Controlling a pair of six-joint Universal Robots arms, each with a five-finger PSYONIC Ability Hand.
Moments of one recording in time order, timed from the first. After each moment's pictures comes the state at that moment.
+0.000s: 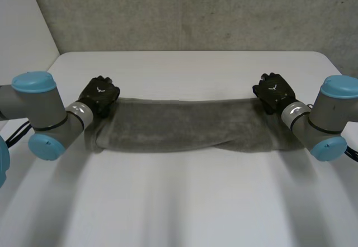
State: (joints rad) left arm 4.51 -2.47 -1.08 3.30 -1.27 3.68; right arm 1.74 -0.61 1.03 -0.24 1.21 2.55; left_hand 0.76 0.91 0.23 0.23 0.74; right_hand 0.89 0.90 0.22 0.25 0.75
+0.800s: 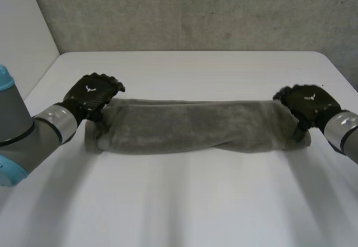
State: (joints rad) left arm 4.52 -1.98 -1.57 3.30 -1.19 3.54; right arm 1.62 -1.21 1.61 -0.05 1.20 2.60; left_hand 0.27 0.26 0.23 0.23 0.07; right_hand 0.24 0.24 0.22 0.25 0.06
